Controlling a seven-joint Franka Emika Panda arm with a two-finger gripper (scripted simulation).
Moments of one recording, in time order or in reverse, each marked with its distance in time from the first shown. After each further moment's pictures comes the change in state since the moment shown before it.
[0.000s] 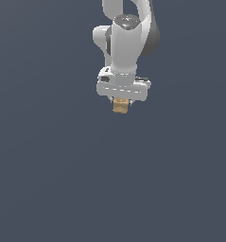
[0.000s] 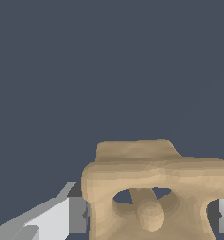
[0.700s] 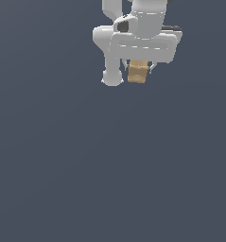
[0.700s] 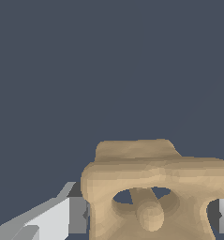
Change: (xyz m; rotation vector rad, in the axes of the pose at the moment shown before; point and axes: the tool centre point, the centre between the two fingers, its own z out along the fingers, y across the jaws) arm -0.029 -0.049 -0.143 0.000 0.000 0.000
